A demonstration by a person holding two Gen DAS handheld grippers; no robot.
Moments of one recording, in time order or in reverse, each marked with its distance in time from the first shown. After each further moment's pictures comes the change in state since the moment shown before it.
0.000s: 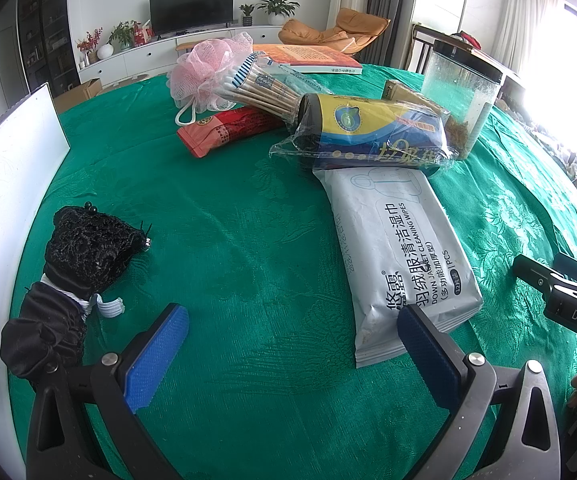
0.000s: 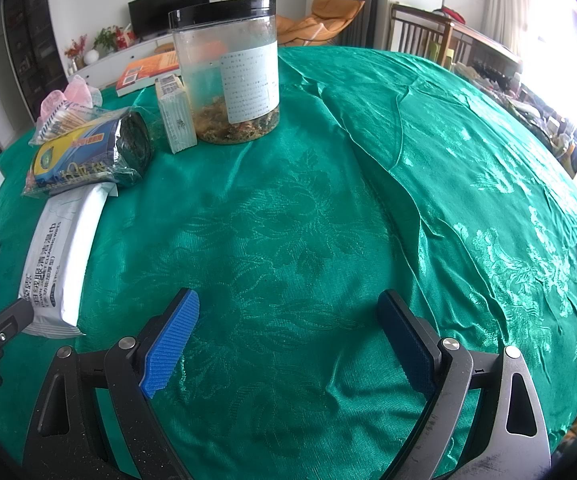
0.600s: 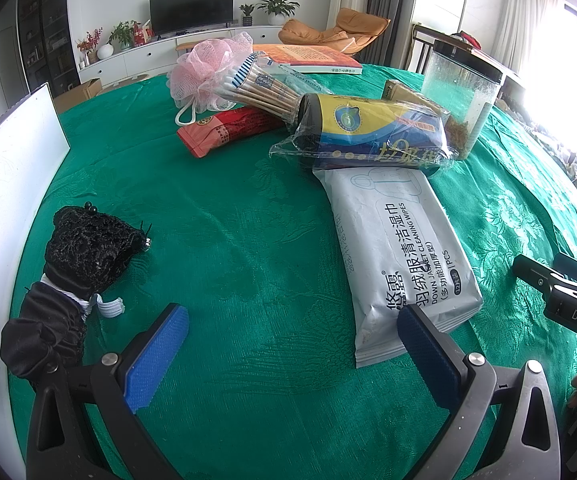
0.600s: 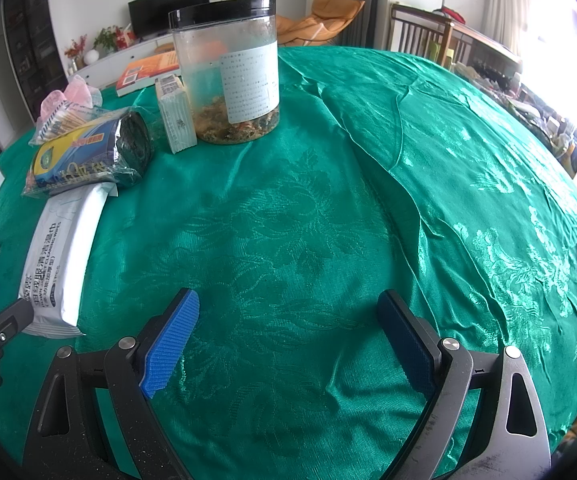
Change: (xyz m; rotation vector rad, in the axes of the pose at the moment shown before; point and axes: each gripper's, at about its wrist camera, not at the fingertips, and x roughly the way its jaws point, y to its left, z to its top) left arm 0.000 0.000 0.000 0.000 0.000 0.000; right arm -0.001 0.002 -0.002 -0.001 0.000 0.001
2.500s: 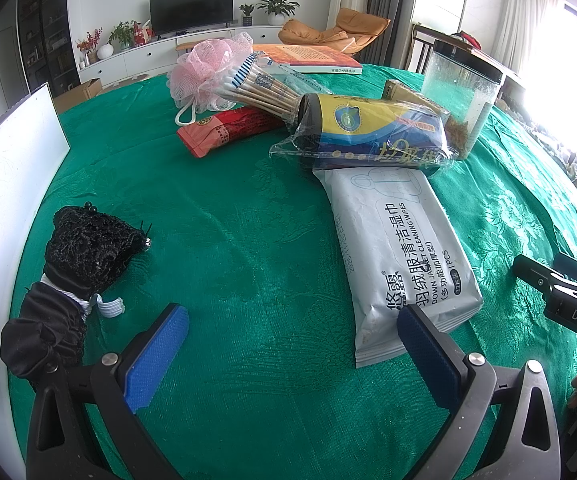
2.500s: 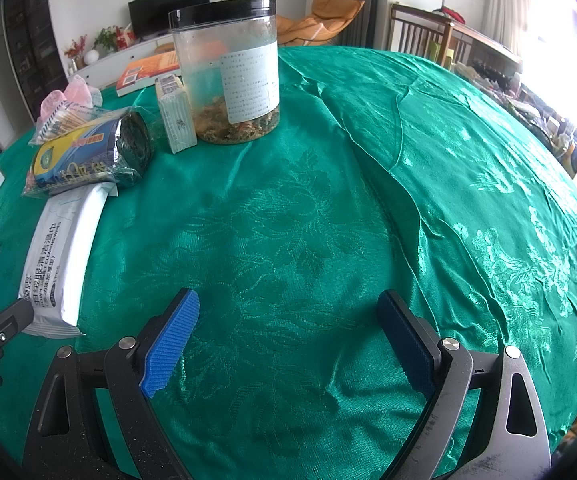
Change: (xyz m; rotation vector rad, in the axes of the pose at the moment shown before) left arm 0.001 0.000 0.001 0.000 0.000 0.000; right arm 0.000 0.000 0.000 -0.002 0.000 0.002
